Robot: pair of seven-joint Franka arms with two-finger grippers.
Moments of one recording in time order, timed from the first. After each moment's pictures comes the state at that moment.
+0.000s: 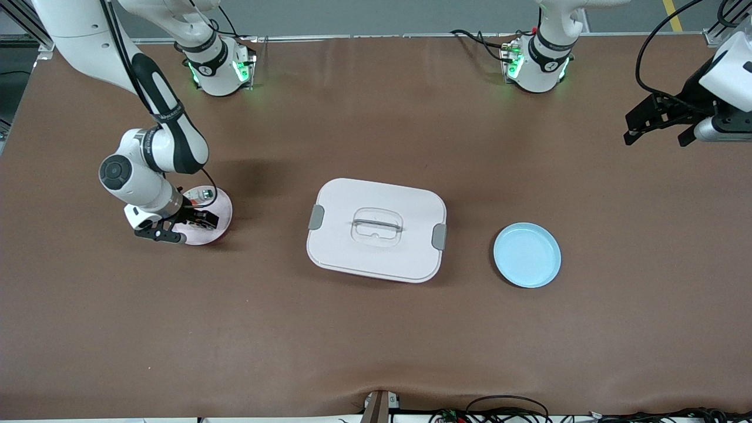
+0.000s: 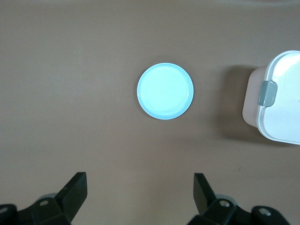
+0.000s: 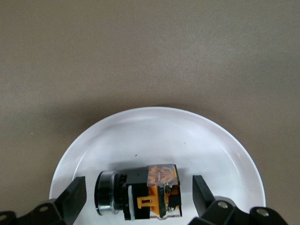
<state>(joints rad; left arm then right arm) -0.04 -0.10 -0.05 -1.65 -0.03 1.60 -0.07 0.09 0.37 -0.06 -2.30 0.11 2.66 0.11</state>
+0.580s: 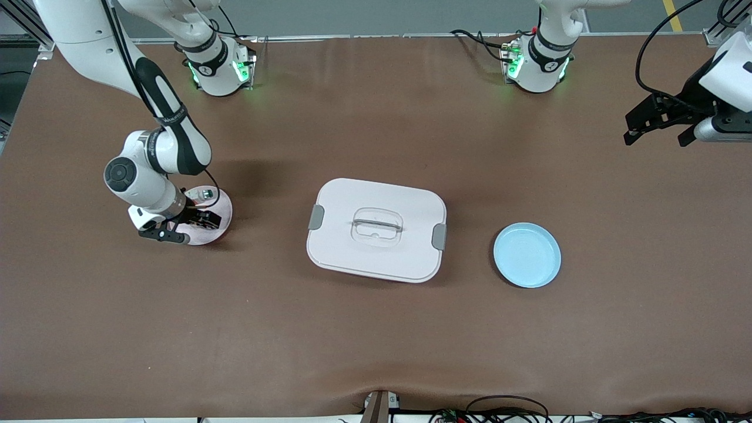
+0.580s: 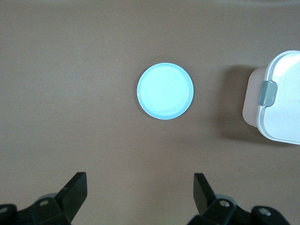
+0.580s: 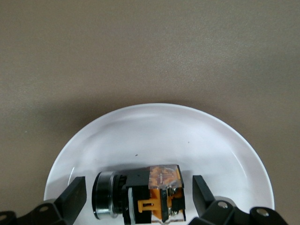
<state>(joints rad) -0.04 -0.10 -0.05 -1.65 -0.03 1.60 -0.07 0.09 0.38 -0.06 -2.30 0.11 2.67 0.11</state>
